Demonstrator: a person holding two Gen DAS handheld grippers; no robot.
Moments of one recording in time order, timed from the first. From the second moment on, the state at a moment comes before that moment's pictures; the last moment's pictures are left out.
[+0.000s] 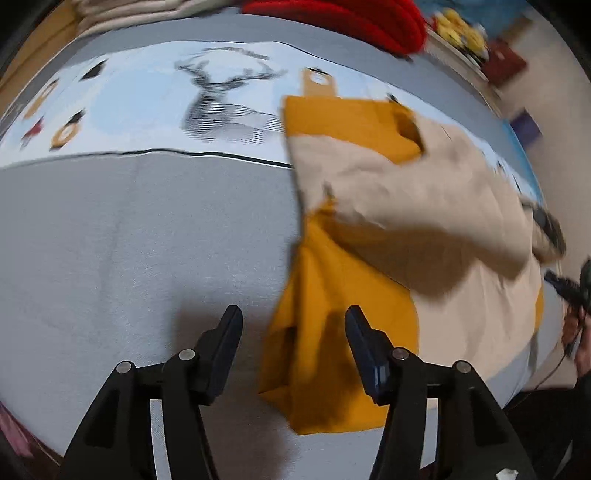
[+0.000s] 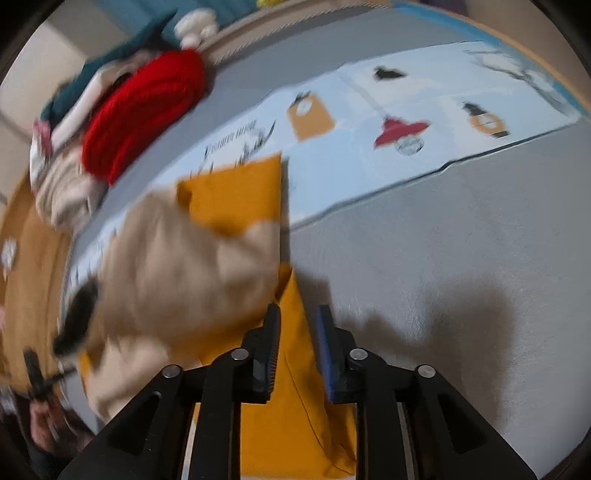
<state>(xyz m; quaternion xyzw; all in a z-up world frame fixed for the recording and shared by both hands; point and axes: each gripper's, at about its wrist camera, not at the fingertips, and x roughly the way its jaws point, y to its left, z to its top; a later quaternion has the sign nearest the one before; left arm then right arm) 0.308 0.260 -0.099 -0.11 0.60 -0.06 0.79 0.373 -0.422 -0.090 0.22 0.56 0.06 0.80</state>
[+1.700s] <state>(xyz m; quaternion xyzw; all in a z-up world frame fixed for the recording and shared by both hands) 0.395 0.271 -0.134 -0.24 0.60 -0.04 0.76 0.426 -0.379 -0.132 0.19 0.61 0.04 0.77</state>
